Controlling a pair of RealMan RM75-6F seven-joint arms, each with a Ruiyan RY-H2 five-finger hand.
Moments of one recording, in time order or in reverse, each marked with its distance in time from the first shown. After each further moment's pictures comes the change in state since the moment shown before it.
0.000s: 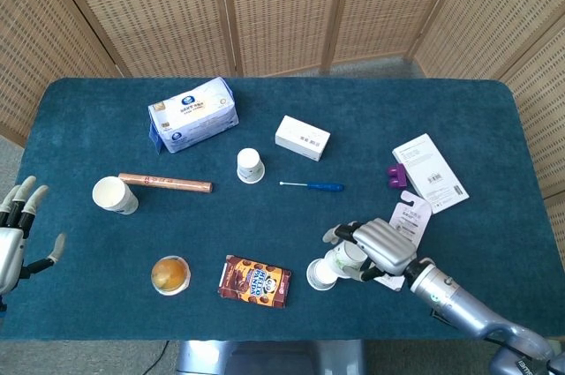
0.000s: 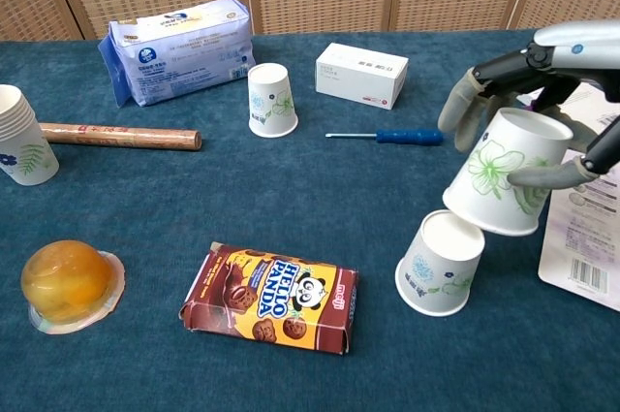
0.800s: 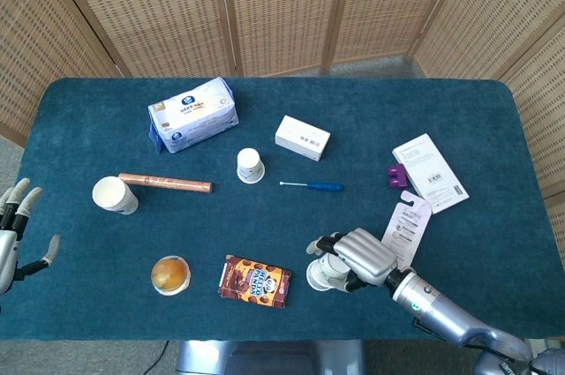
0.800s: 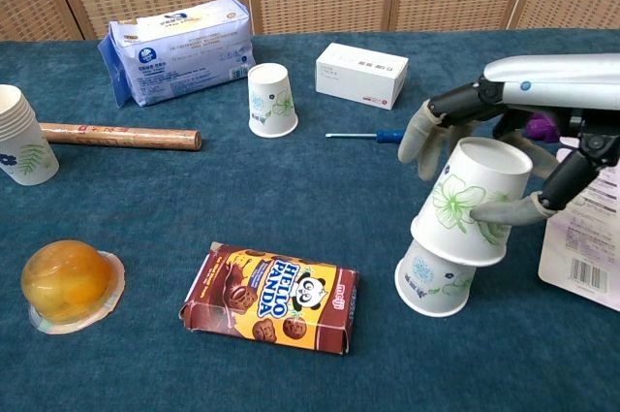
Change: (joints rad) left arm 0.011 -0.002 0.002 0.042 -0.001 0.006 -0.053; right arm 0.027 -0.064 -0.003 -0.056 0.061 -0.040 -0.165
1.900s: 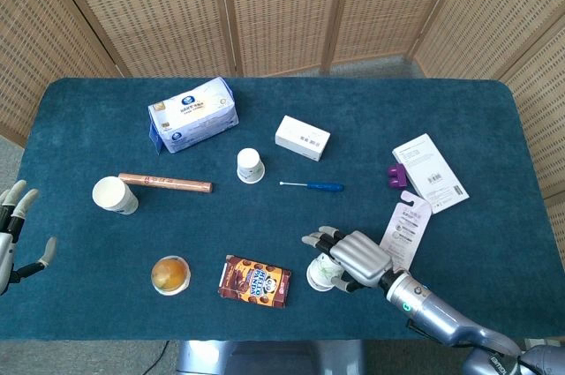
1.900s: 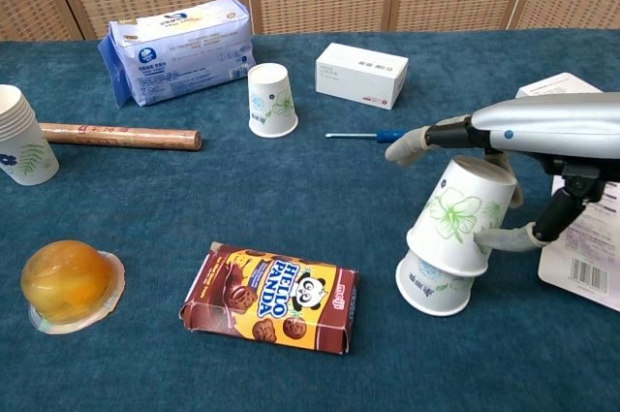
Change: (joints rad) left arm 0.008 -0.004 0.005 0.029 0.014 0.011 -0.040; right arm 0.019 -0.034 -0.018 0.003 0.119 -0.061 -0.229
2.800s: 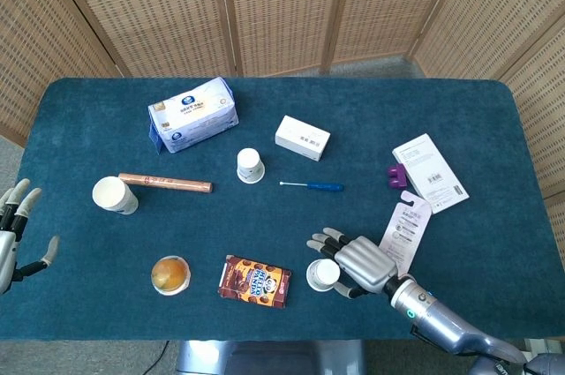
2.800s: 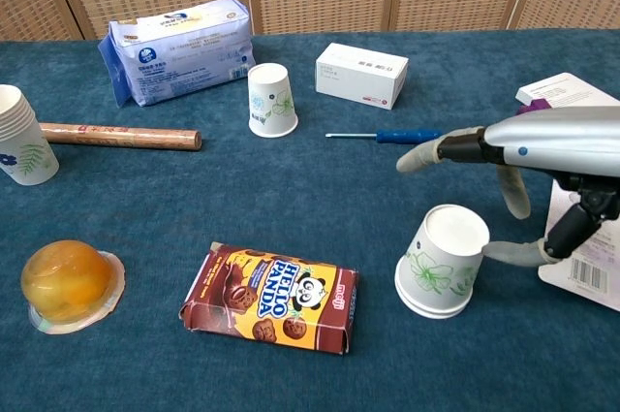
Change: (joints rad) left arm -0.009 -0.005 -0.002 0.004 0.004 -0.010 -0.001; right arm -0.023 0.002 -0.028 -0.021 0.016 0.016 -0.059
